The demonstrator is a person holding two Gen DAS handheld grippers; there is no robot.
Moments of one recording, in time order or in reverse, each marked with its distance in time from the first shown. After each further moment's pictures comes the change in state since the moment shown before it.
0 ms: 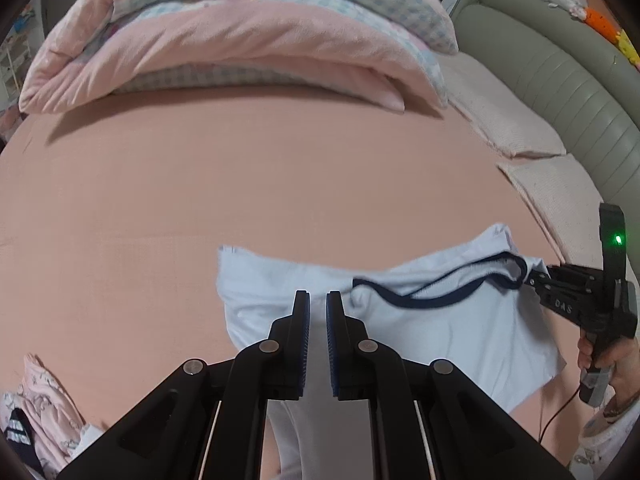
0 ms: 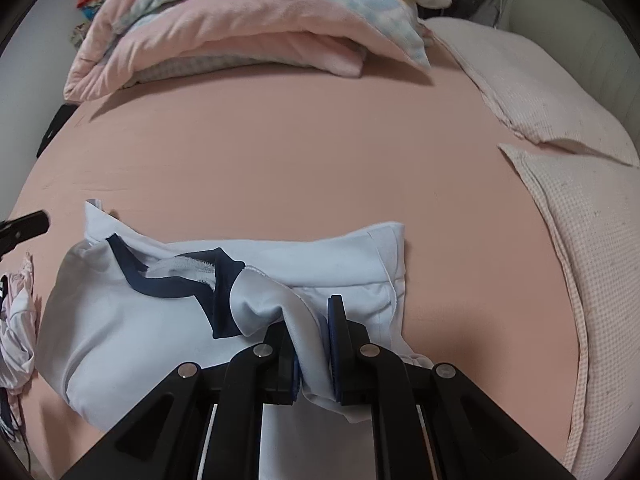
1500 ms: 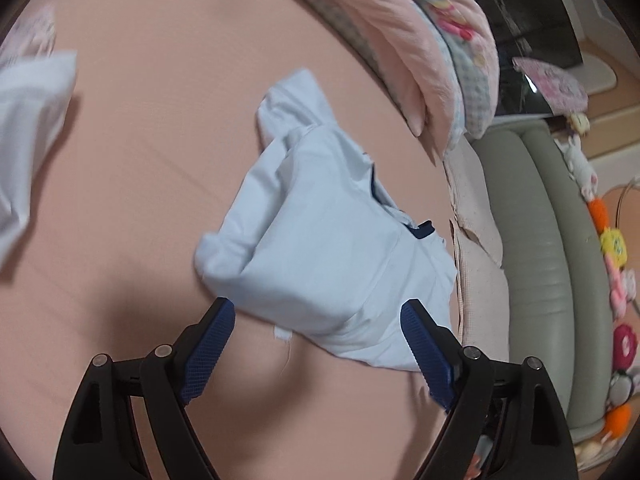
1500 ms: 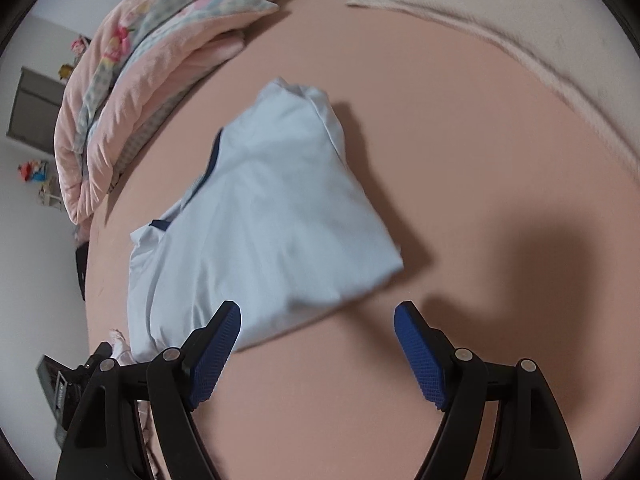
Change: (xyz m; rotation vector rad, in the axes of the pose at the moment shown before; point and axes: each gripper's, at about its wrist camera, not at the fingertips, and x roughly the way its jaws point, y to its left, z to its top) left arm -0.025 0.026 -0.170 -0.682 -0.034 -0.359; right arm -0.062 -0.042 -0.172 0.652 0.048 0.258
